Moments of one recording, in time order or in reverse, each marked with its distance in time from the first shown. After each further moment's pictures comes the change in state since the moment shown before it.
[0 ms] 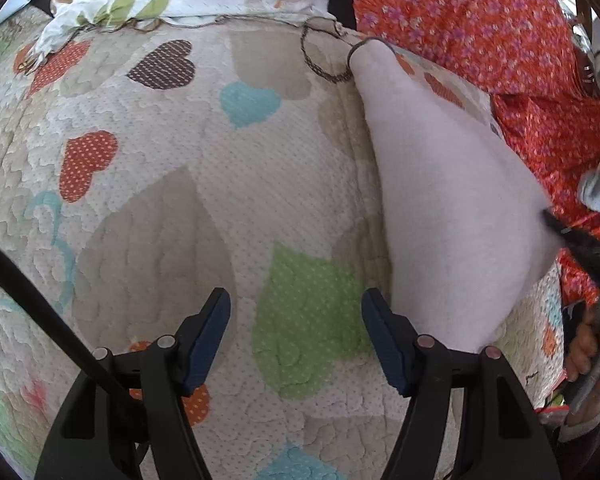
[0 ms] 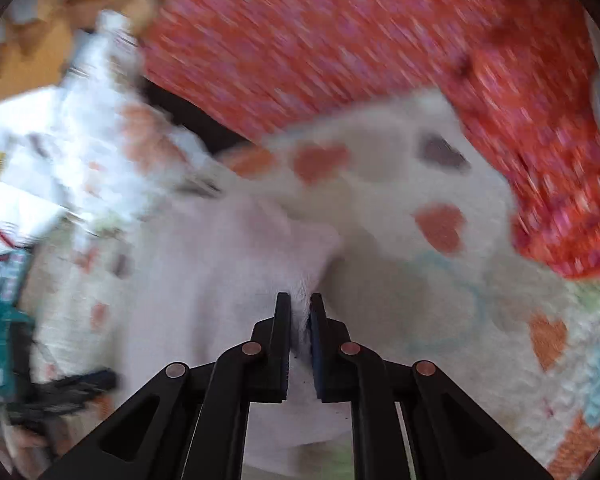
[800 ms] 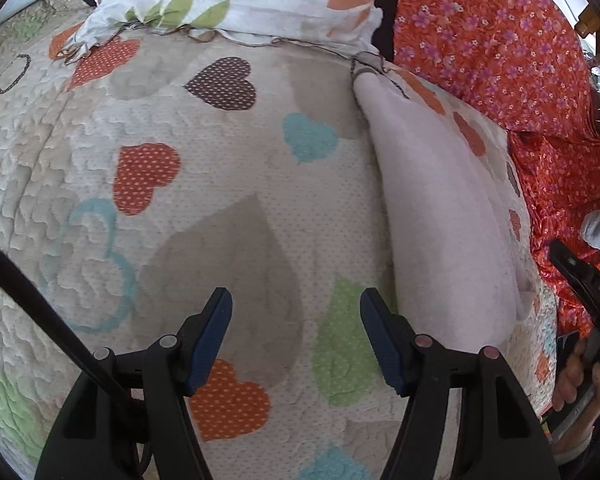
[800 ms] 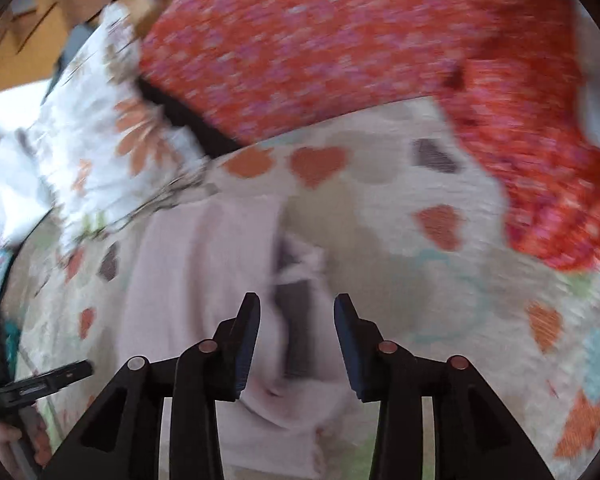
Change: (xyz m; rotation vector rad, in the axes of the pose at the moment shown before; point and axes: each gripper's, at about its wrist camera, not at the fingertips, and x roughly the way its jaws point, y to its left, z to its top) left arm -0.030 0.042 0.014 -0.096 -0.047 0.001; right arm -0.007 0.042 0.010 -0.028 -0.049 -0.015
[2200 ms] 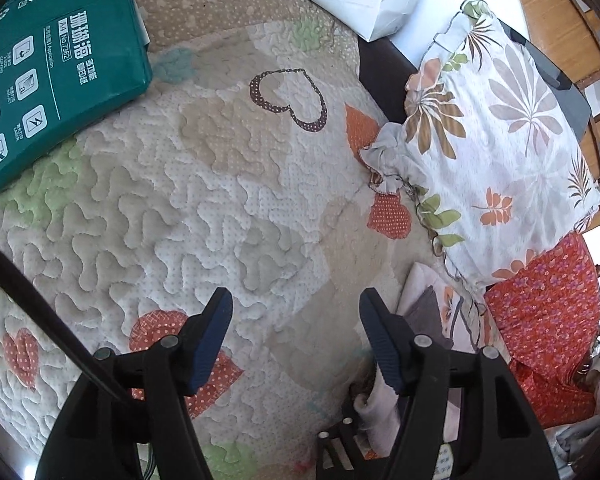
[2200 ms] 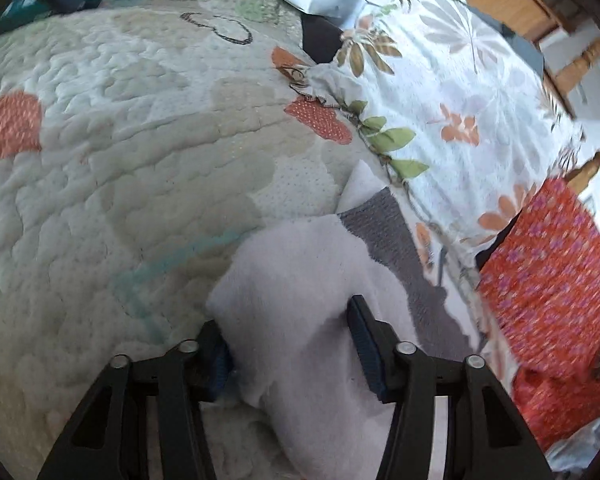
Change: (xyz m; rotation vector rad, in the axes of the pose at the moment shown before) left arm -0.140 0.281 0.007 -0.642 -0.294 0.015; right arm 0.134 0.416 -0.186 -1.063 -0.068 -0.242
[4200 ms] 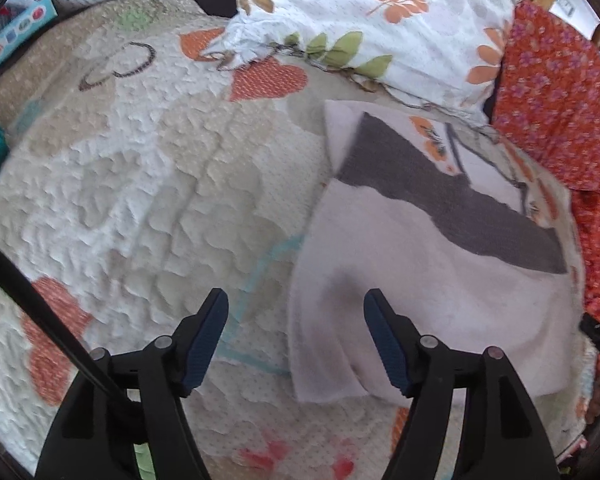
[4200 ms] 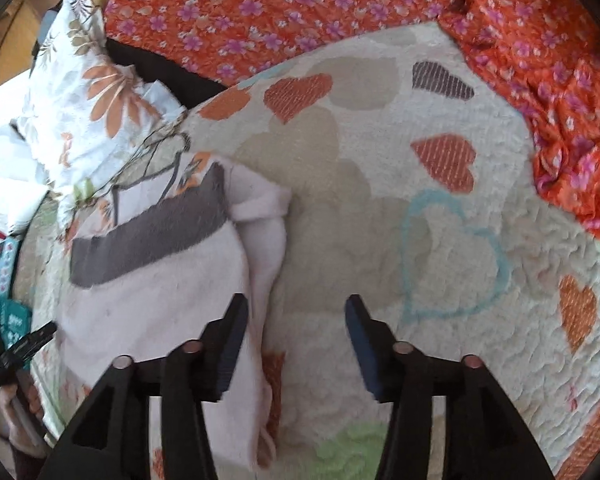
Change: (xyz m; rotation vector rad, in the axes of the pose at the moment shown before) left arm 0.073 -0.103 -0.138 0.572 0.100 0.118; right arm 0.011 -0.382 -0.336 1.101 0.213 0.408
